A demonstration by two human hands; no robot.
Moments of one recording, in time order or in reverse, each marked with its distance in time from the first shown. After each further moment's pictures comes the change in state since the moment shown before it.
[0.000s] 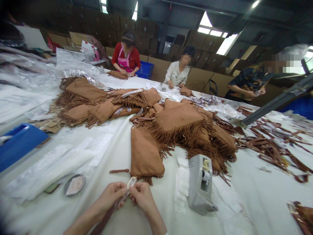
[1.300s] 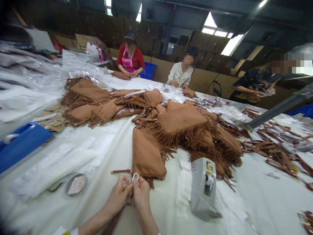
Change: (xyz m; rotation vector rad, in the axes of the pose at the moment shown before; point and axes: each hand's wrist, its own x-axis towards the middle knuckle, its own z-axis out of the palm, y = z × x) left_hand 0.017 -0.012 0.025 0.177 0.182 0.291; right_hand 0.017 -0.007 0.026 0.348 0.273 -0.055
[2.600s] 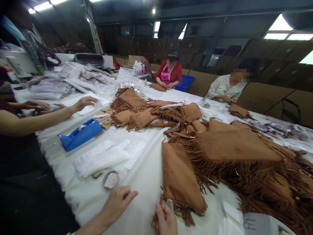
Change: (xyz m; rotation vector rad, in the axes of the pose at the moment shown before) left_hand -0.029 0.028 -0.094 0.616 0.369 0.142; right_hand 0.013 0.026 -0.019 -0.261 -0.147 0.114
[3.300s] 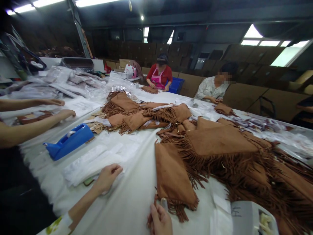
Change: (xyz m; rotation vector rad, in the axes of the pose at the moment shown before) left_hand 0.070 -0.022 -0.045 -0.071 0.016 -0.017; right_hand -0.008 -0.008 0.000 0.022 -0.012 -0.024
